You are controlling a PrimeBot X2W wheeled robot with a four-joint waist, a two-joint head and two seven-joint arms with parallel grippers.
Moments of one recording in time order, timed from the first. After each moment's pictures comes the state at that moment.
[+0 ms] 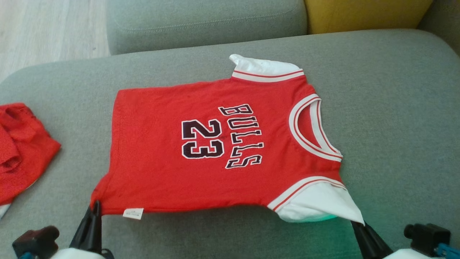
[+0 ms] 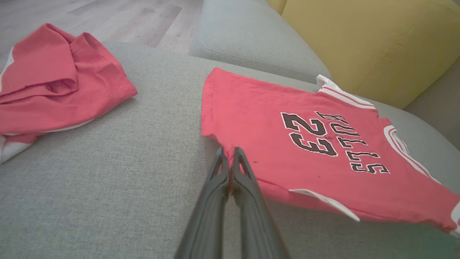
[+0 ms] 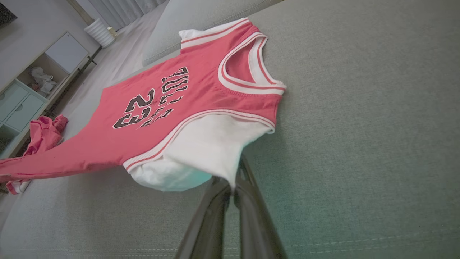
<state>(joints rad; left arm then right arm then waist) 0.33 0.23 -0.09 -0.18 -0.49 0.11 0.00 0.40 -0.04 0.05 -0.23 0.41 0.12 0.31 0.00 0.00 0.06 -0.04</state>
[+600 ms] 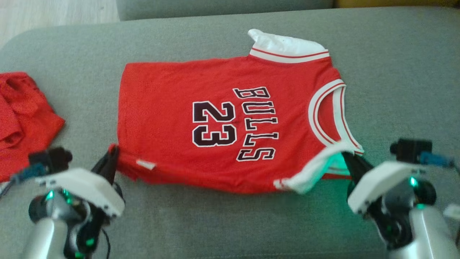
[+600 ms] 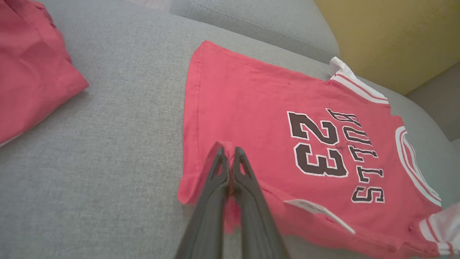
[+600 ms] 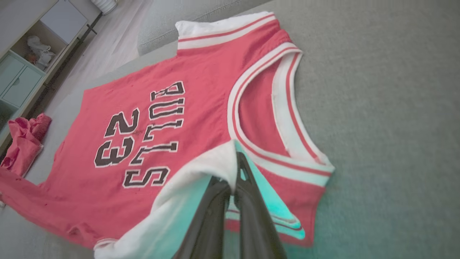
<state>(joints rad) -0.02 0.26 -0.14 -0.03 -0.59 0.09 0.28 -0.03 -0.04 0.02 0.00 0.41 0.12 0.50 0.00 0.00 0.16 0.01</state>
